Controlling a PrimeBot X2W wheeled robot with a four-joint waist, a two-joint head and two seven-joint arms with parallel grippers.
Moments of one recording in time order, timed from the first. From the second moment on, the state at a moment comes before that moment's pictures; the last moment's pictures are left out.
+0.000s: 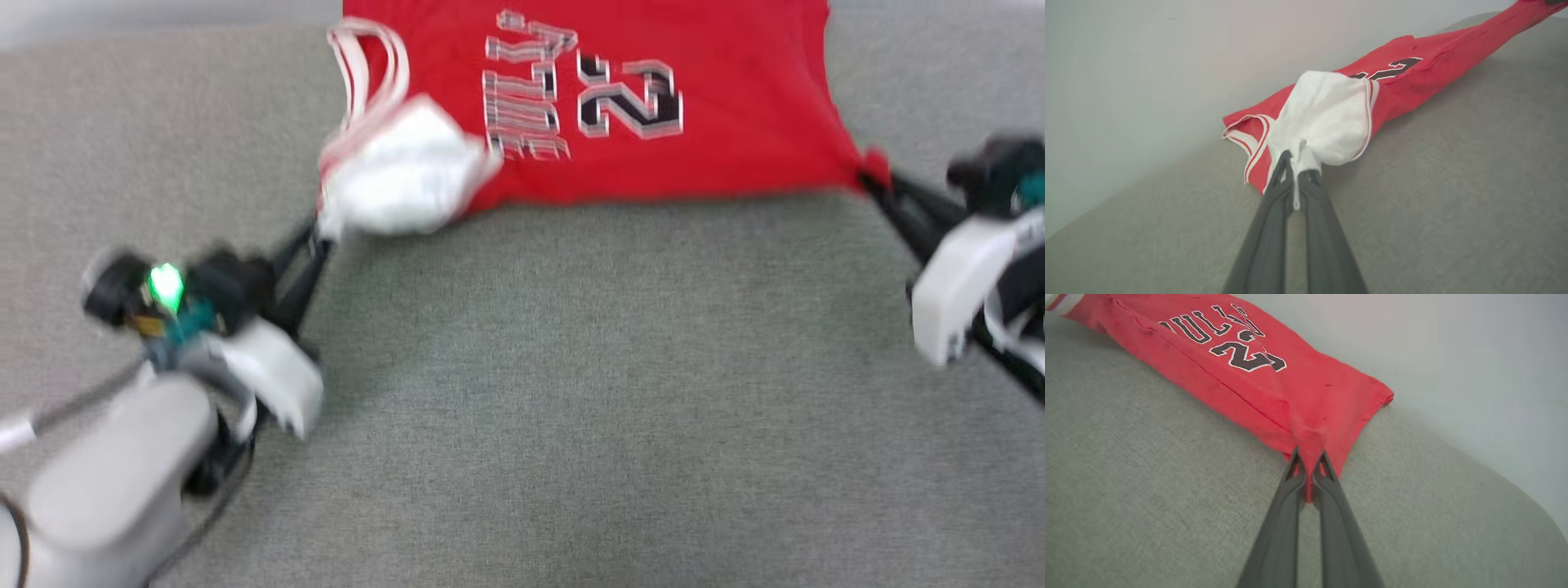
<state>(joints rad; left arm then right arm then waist) -0.73 0.72 -0.88 0.25 -0.67 0.08 -0.26 -0.80 -0.68 0.72 0.40 0.57 0.13 0.03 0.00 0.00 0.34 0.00</state>
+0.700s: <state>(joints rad) -0.20 0.81 -1.06 0.00 -0.76 0.22 -0.21 0.05 -0.70 0.34 0.05 0.56 0.13 0.22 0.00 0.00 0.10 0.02</state>
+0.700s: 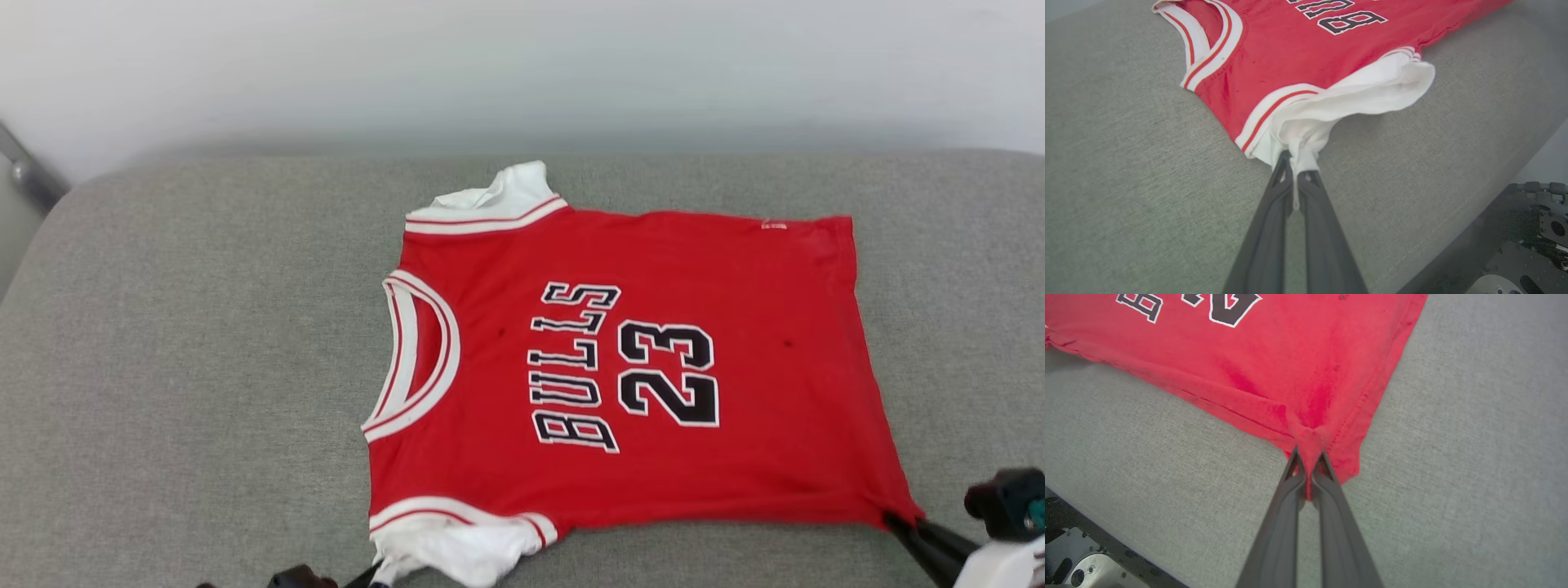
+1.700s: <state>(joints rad) -0.60 0.77 -1.01 0.16 -0.65 0.06 -0.15 -0.06 -0.62 0.19 -0.07 0.51 0.13 0.35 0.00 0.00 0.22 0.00</state>
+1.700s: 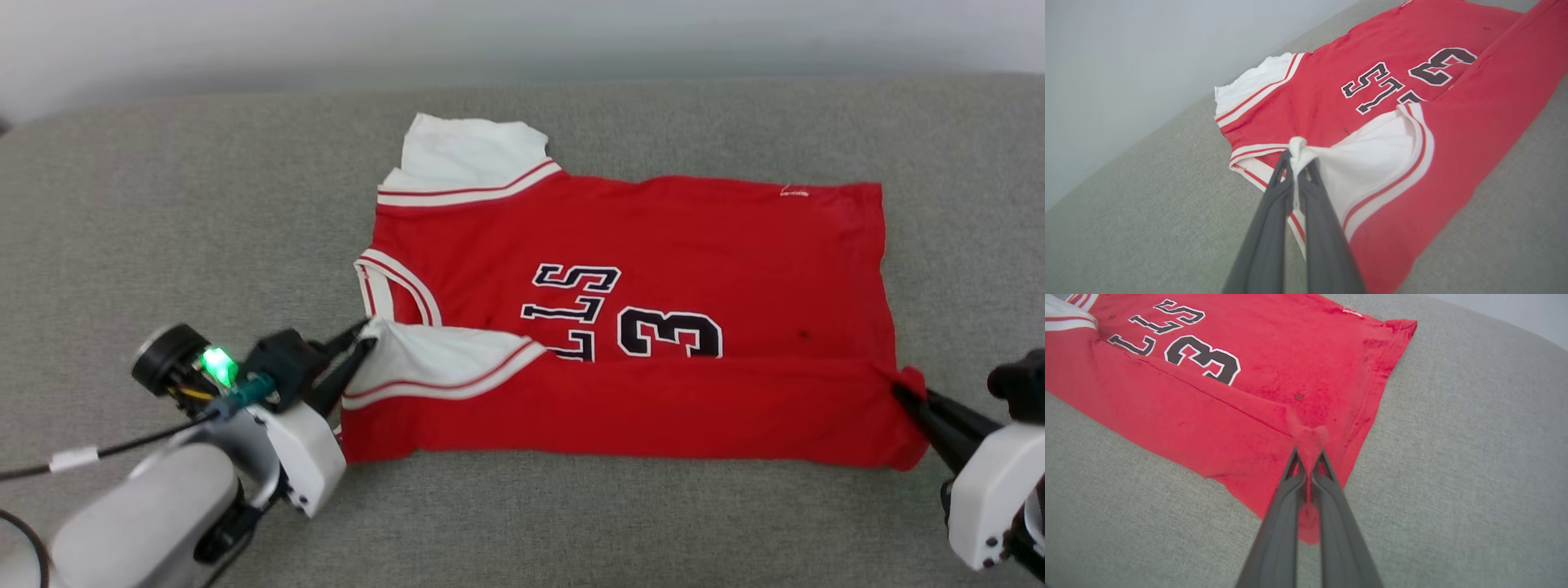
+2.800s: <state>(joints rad) -0.82 0.66 -1.02 0.55 -0.69 -0.10 -0.16 -0.36 -0.69 0.43 0.16 0.59 0.13 0.29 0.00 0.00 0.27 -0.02</state>
